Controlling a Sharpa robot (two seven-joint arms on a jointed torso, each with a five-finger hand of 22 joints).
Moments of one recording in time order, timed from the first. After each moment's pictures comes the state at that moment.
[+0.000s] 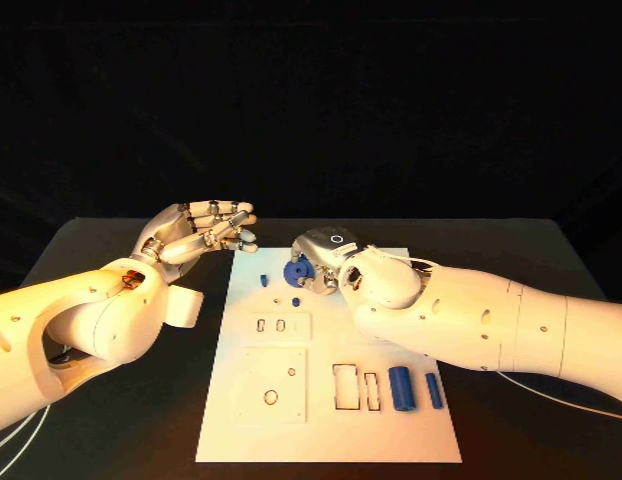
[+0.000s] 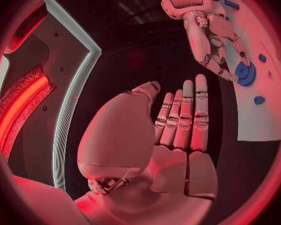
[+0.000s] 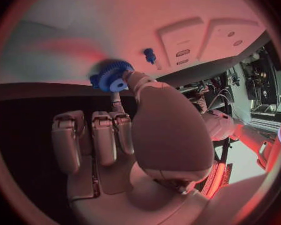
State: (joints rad) left arm 1.22 -1.00 0.01 1.71 -0.10 -0.35 0.42; left_hand 1.49 -0.12 0.34 0.25 0.24 0.82 0.21 0.23 0.21 1.00 0.17 0.07 0.07 1.00 0.11 0.38 0.45 0.17 1.01 0.20 0.44 0.21; right arm 1.25 -0.45 -0.11 1.32 -1.76 -0.39 -0.36; right_hand 1.44 -0.23 0.44 0.23 0.25 0.98 0.15 0.16 0.43 1.47 0.07 1.56 1.31 1.47 -0.01 1.57 1.31 0.01 1.46 0.10 1.57 1.31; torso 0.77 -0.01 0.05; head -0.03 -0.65
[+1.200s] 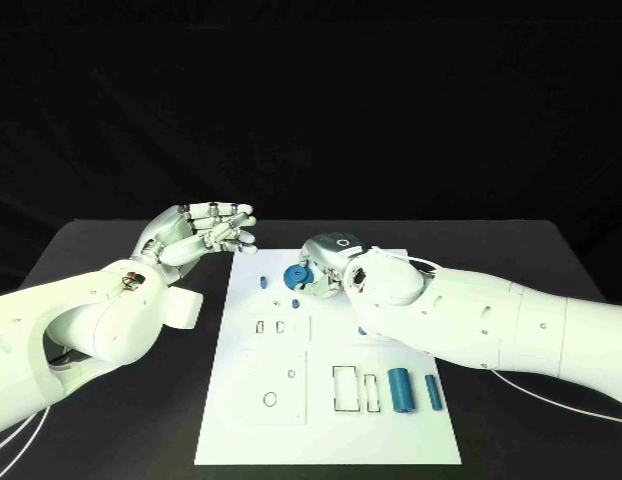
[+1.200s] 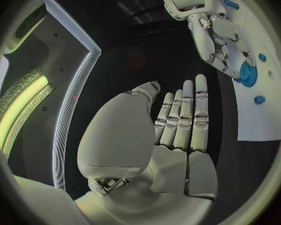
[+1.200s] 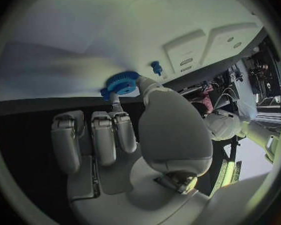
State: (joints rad) left arm 1.22 -1.00 0.01 1.71 -0.10 -0.35 0.42; left_hand 1.49 -0.12 0.34 0.26 0.24 0.82 0.21 0.23 0.21 1.00 0.17 0.07 0.07 1.00 0.11 0.38 0.45 0.17 1.01 0.19 0.45 0.21; right arm 1.25 -0.45 -0.12 1.29 -1.68 -0.34 -0.36; right_hand 1.30 -0.21 0.28 0.29 0.23 0.93 0.16 0.09 0.42 1.47 0.08 1.53 1.31 1.47 0.01 1.57 1.31 0.01 1.47 0.11 1.57 1.31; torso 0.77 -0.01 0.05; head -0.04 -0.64
